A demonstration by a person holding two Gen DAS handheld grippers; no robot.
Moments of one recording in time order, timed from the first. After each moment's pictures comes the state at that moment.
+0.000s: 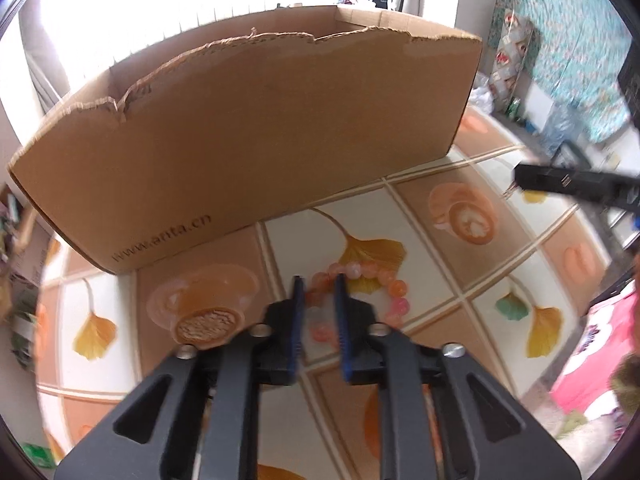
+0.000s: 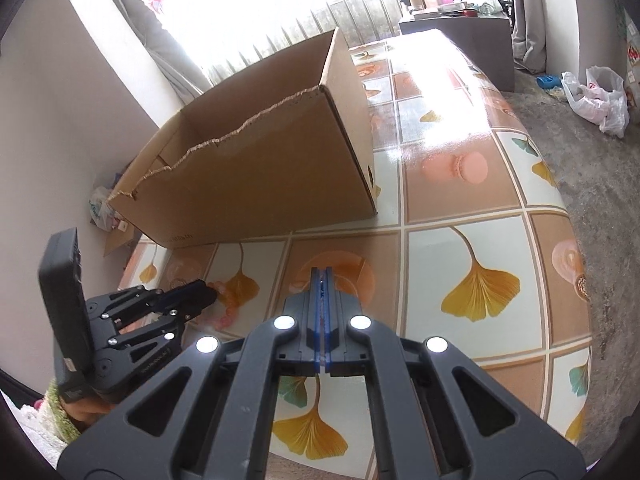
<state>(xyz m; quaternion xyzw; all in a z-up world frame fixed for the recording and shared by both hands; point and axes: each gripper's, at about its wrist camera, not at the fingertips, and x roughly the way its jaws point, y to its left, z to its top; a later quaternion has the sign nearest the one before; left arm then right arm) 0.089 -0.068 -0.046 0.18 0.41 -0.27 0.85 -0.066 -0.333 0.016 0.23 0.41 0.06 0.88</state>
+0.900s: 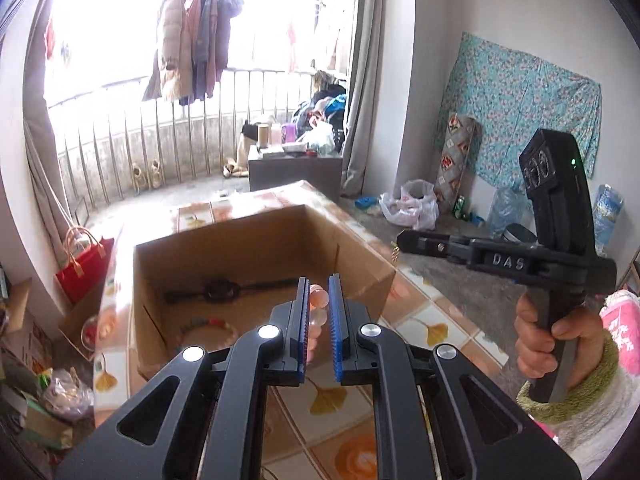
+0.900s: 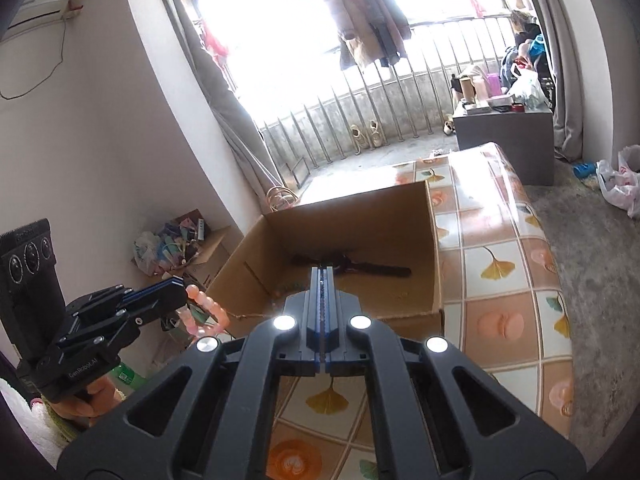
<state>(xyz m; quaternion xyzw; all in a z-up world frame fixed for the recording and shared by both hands) 0.067 -0.026 0.131 0.08 0.24 -0.37 0.89 -0.040 -0.319 0.144 0.20 0.27 0.11 0.94</state>
